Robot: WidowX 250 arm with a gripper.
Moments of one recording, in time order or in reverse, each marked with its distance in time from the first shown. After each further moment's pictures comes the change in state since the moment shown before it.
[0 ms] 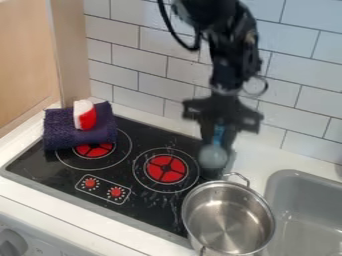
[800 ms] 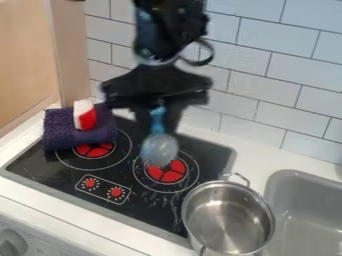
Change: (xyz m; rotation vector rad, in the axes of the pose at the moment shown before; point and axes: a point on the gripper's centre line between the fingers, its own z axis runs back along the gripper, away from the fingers) arm -0.088 0.064 0.080 0.071 -0.117 0.379
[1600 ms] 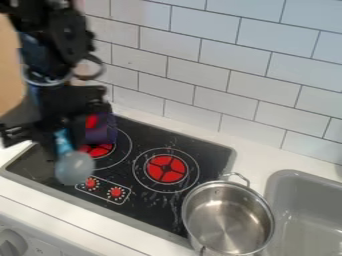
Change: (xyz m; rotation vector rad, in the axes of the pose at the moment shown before) arm -0.010 0.094 -0.020 0.146 0.068 0.539
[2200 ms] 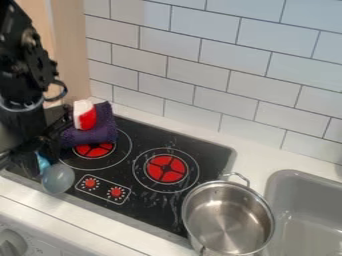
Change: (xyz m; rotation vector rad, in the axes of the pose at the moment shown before) arm 0.020 0.014 -0.051 0.037 0.073 0.261
